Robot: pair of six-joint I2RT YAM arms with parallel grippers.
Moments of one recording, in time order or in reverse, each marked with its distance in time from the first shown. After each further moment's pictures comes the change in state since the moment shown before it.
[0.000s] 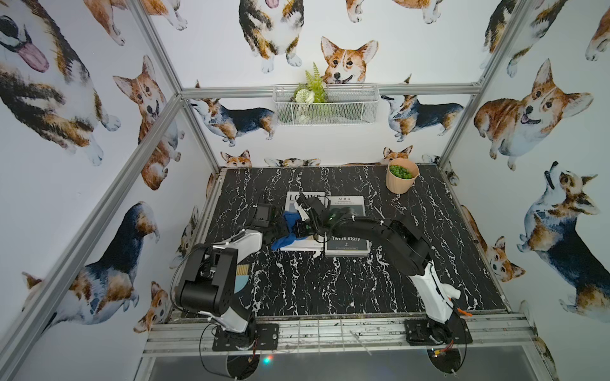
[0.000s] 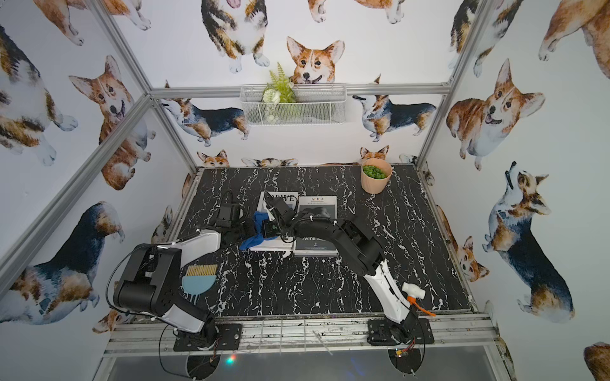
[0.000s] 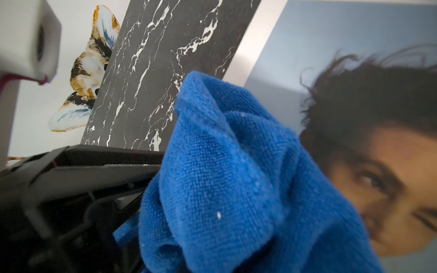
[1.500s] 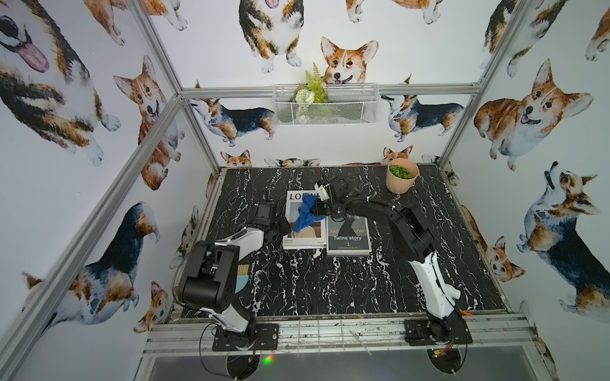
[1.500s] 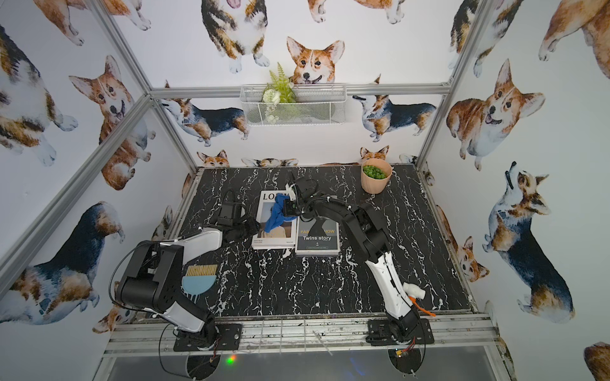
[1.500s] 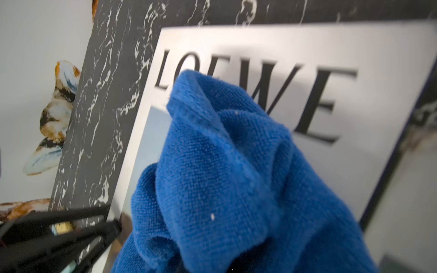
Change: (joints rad) left arm -0.006 0.026 0.021 0.011 0.018 0.008; right arm -0.227 0.150 0.298 -0.208 -0.056 -0.085
